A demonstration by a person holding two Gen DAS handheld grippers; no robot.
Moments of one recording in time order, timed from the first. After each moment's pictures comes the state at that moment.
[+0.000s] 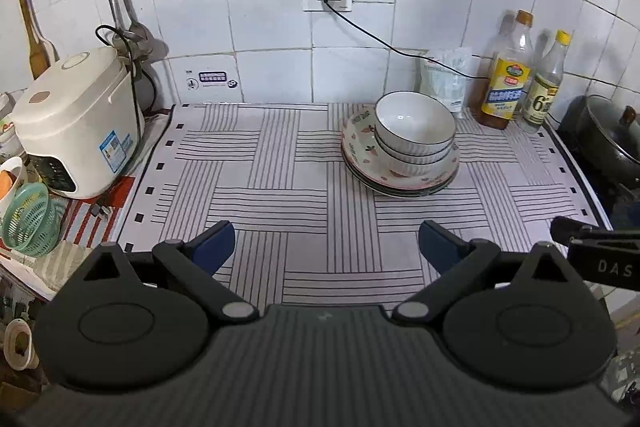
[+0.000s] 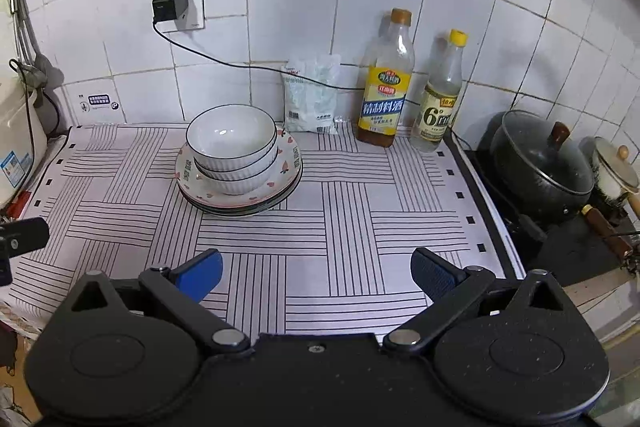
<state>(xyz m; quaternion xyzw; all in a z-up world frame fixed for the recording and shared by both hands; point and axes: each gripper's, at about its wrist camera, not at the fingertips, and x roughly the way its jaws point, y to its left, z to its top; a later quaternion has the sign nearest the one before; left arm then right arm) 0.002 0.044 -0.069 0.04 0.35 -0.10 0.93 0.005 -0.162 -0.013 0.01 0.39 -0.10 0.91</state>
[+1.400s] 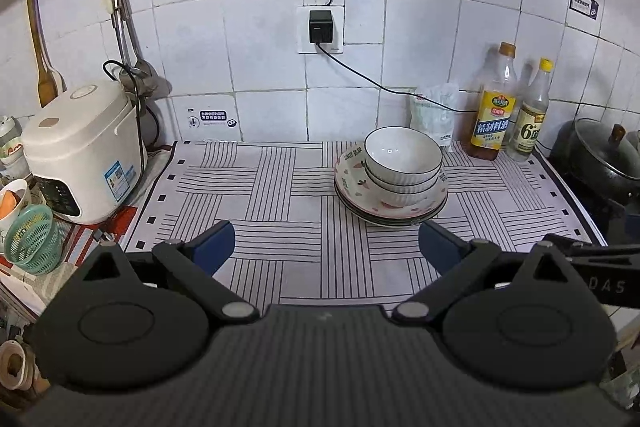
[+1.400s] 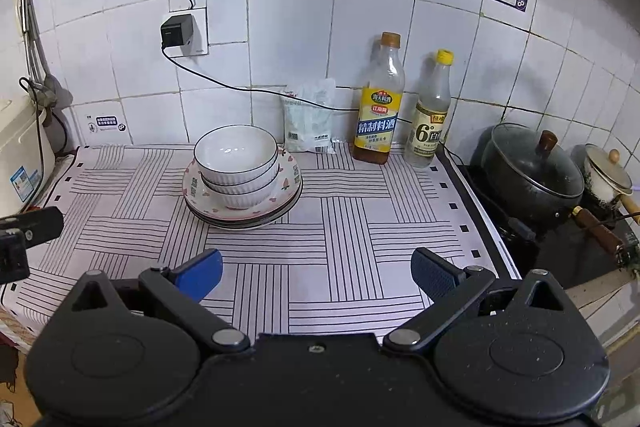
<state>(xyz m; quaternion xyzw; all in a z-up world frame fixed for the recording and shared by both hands) -0.028 0.040 -0.063 0.04 0.28 -0.10 0.95 -0.026 -0.155 -0.009 0.02 0.35 -0.11 0.93</state>
